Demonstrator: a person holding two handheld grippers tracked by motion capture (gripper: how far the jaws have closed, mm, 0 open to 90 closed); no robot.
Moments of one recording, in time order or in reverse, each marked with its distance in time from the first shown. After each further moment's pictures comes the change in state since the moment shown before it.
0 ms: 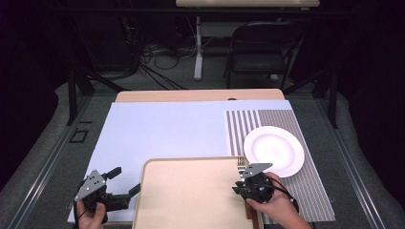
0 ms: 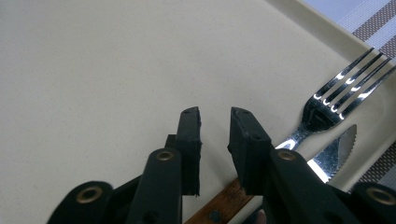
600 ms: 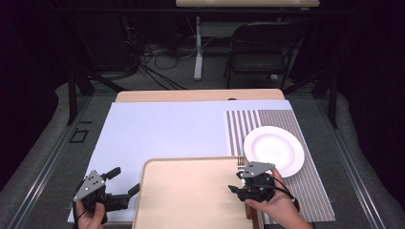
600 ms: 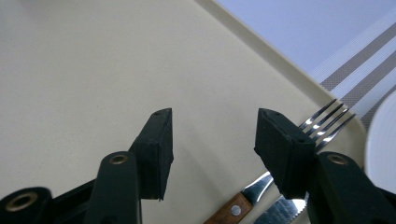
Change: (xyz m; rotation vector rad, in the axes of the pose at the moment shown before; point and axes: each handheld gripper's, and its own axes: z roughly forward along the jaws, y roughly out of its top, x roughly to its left) left arm 0.000 0.000 -0.002 -0.004 0.007 -0.009; right arm 0.006 0.011 -0.012 -0.108 -0.065 -0.084
